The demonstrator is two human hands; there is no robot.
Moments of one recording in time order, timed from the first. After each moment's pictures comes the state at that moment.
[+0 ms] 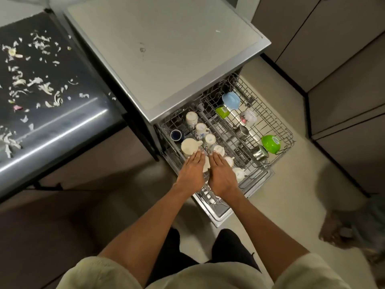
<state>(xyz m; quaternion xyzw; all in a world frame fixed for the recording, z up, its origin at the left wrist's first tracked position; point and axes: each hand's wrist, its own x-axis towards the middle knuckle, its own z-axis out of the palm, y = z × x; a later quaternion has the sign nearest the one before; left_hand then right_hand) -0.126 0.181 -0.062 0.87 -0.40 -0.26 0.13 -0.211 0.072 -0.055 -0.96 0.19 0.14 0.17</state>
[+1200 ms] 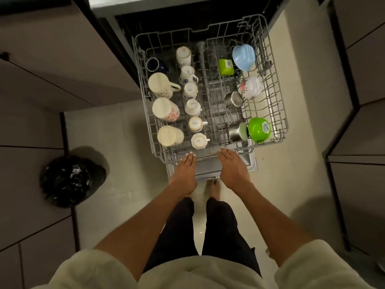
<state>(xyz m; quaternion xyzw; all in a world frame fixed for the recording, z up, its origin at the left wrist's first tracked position) -0.359 0.009 -0.180 0.90 -0.15 -0.38 0.12 -0.362 -0.184 -0.166 -0.96 -0.06 0.25 0.11</state>
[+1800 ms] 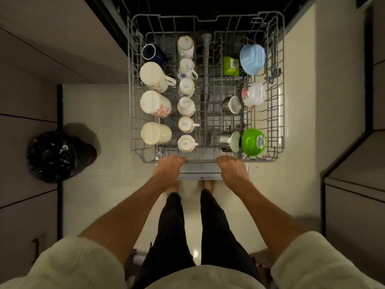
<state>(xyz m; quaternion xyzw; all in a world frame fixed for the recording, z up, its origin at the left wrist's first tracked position) -0.313 -0.023 -0.173 0.93 -0.09 -0.34 0.07 -0.304 -0.252 -0.179 -0.93 -0.18 0.32 0.03</state>
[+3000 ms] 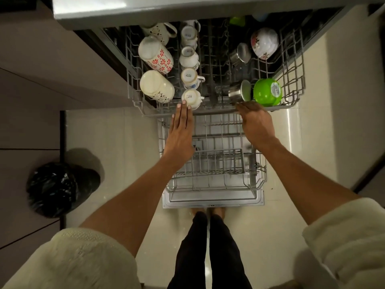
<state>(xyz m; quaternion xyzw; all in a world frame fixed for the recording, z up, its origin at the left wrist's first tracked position) -0.132 -0.016 -0.219 0.98 -0.07 -0.15 0.14 -0.069 -0.259 -0.218 -0.98 -0.16 0.00 0.14</state>
